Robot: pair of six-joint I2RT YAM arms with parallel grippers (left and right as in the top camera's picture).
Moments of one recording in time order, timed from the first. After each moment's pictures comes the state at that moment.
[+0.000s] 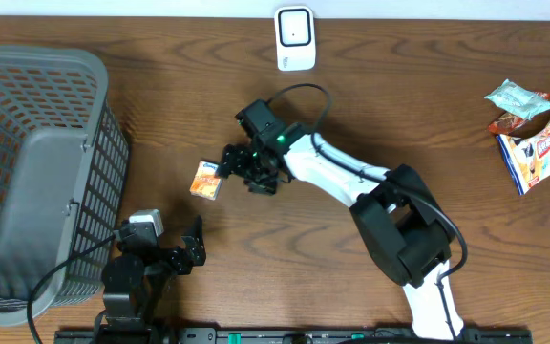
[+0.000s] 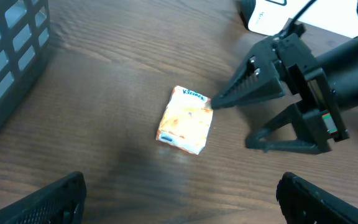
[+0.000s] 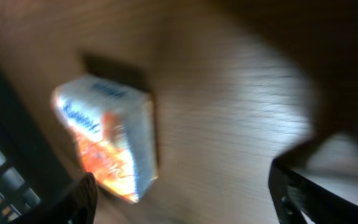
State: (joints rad) left arm -0.05 0.07 0.14 -0.53 0.13 -0.28; right arm 0.72 2.18 1.55 -0.52 -0.46 1.00
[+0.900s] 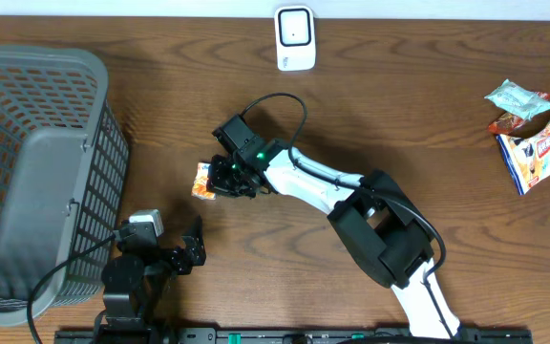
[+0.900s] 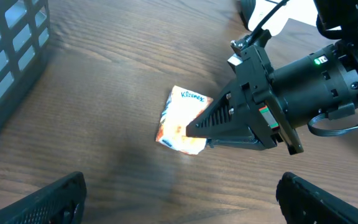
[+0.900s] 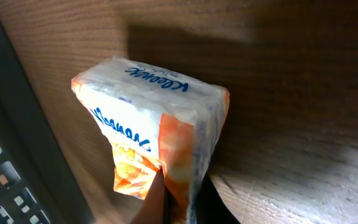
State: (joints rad) left arm -0.05 0.07 0.14 -0.53 0.13 -0.28; right arm 0.80 2.25 1.56 -0.37 -0.43 1.02
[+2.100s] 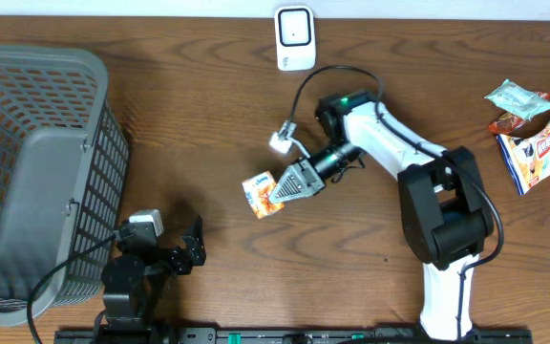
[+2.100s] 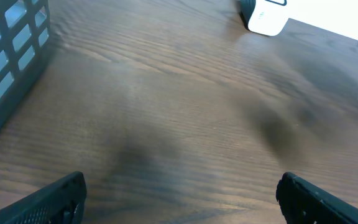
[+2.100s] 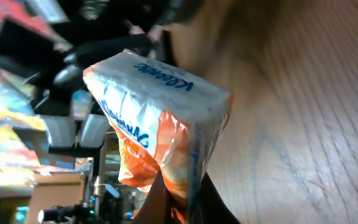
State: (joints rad) left arm -0.05 0.07 0.14 -0.53 0.13 -0.28; right arm 0.42 2.14 1.55 -1.33 -1.22 -0.74
